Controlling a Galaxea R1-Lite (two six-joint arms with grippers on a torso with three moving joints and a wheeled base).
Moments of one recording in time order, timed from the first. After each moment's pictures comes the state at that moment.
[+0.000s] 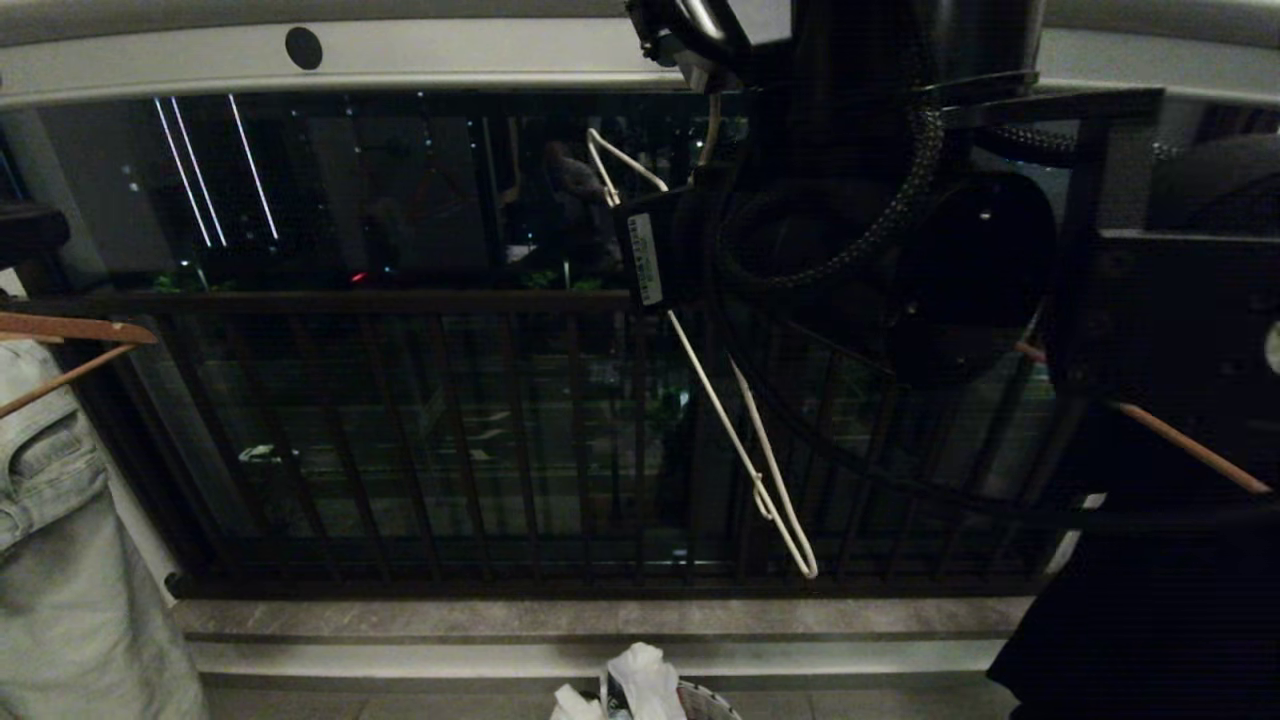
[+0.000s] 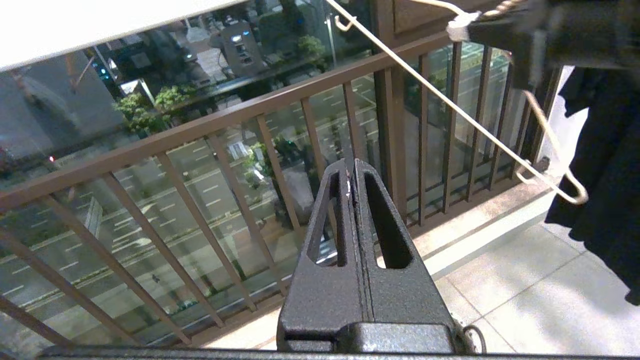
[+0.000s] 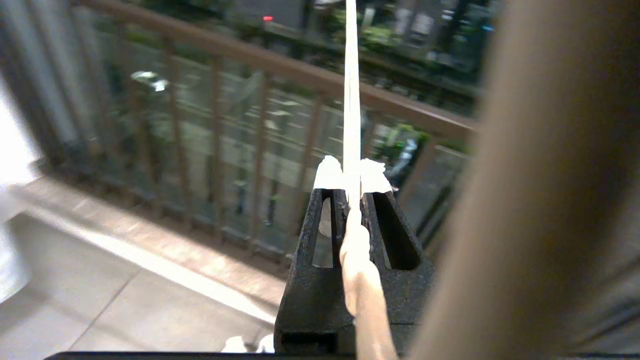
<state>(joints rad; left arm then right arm) -0.67 0.88 -1.13 0.21 0.21 0.16 0.93 1.84 -1.73 -0.03 -0.63 -0.09</state>
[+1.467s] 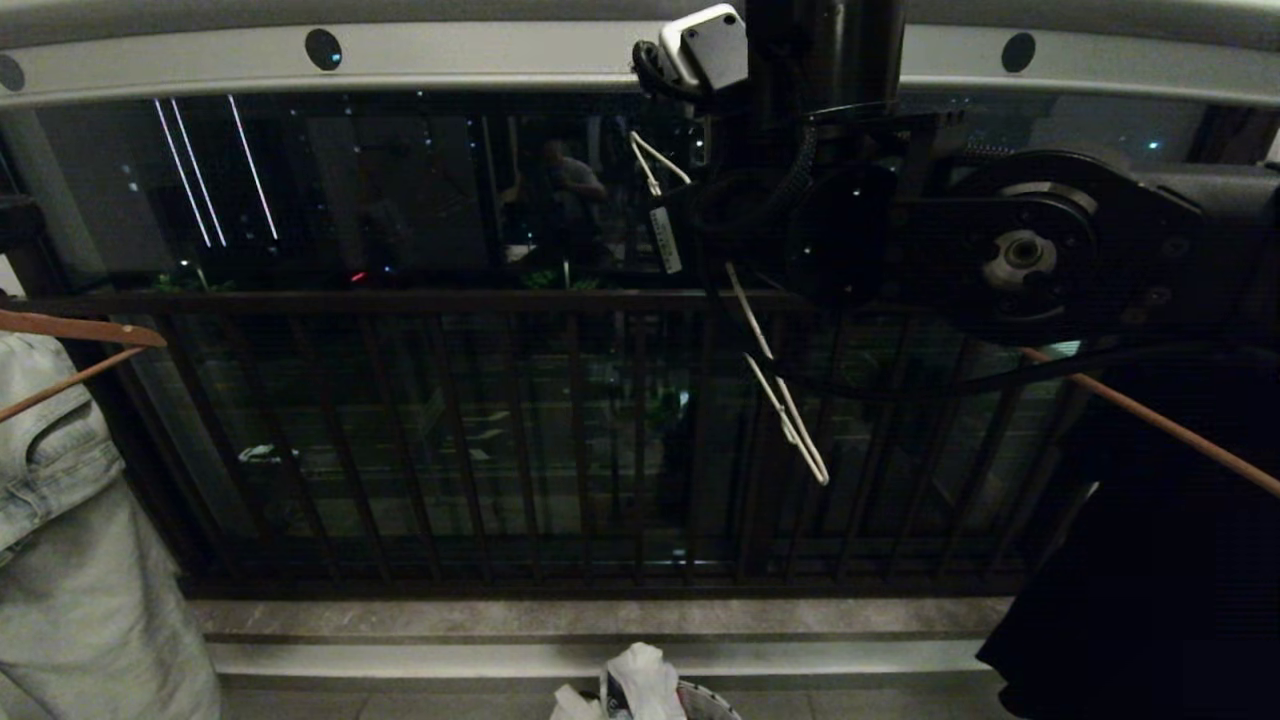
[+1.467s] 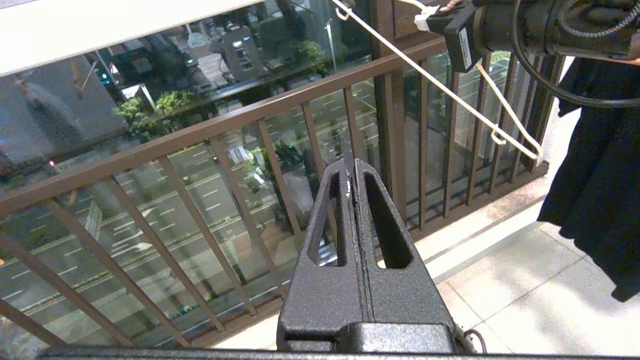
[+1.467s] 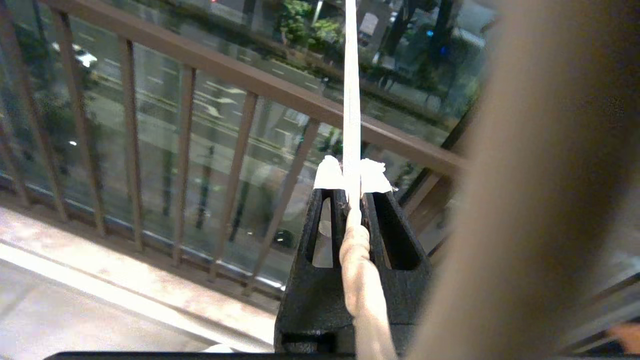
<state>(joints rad) -0.67 0.87 -1.13 0.20 0.21 0.16 0.77 2.01 -1.95 0.02 -0.59 -0.24</state>
